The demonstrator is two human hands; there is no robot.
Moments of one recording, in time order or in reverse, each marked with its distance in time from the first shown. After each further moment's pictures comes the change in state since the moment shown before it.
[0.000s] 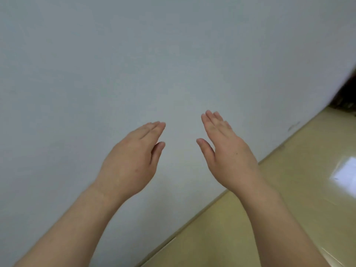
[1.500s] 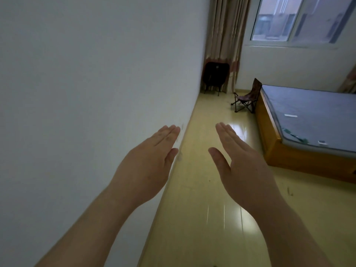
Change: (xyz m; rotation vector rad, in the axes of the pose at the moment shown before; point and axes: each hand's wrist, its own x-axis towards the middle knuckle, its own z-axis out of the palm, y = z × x) left_hand 0.592 0.501 0.495 -0.382 -0.207 0.669; right_hand 0.138 0.758 -0.141 -0.338 0.275 0.625
